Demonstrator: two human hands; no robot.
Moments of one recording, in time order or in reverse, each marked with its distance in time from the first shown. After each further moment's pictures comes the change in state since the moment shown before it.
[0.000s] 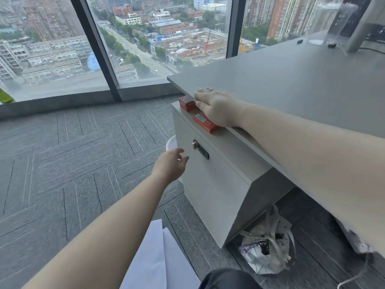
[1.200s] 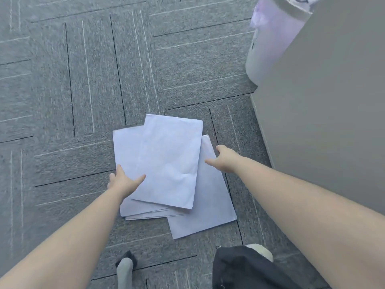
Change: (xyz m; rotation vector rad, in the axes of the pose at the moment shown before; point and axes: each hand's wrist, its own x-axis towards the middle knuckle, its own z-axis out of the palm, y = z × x) left_hand -0.191 -0.446 0.278 -0.181 -0.298 -1.311; right_hand 0.055 -0.046 0.600 0.326 -0.889 0.369
